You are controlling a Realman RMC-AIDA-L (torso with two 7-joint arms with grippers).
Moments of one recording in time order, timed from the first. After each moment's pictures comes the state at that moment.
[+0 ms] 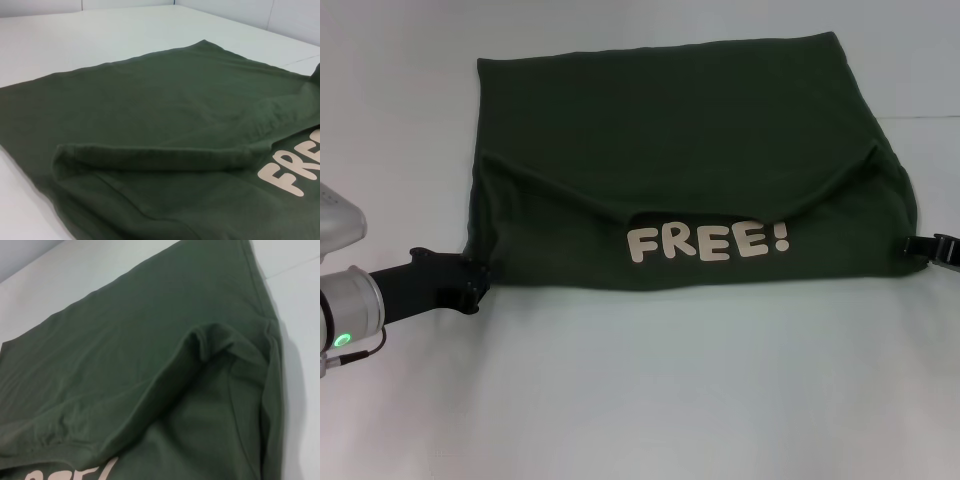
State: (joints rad) left arm -0.55 -2.16 0.58 0.63 2.15 1.05 -1.36; right arm 0.55 1.98 -0.54 -0.51 -2.19 -1.00 2.07
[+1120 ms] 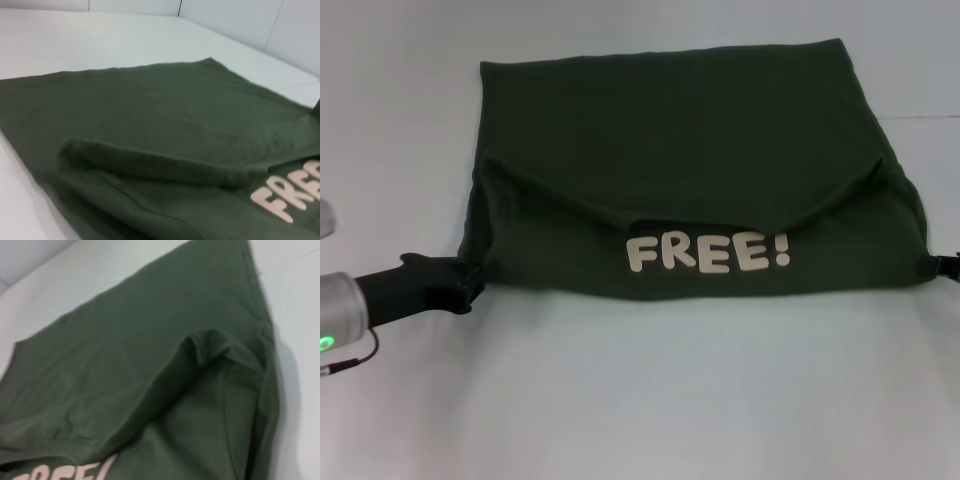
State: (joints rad) left arm -0.51 -2.16 0.57 0.70 2.14 1.15 -1.49; right arm 0.48 1.97 -0.51 -0.53 -2.14 -1.10 1.99
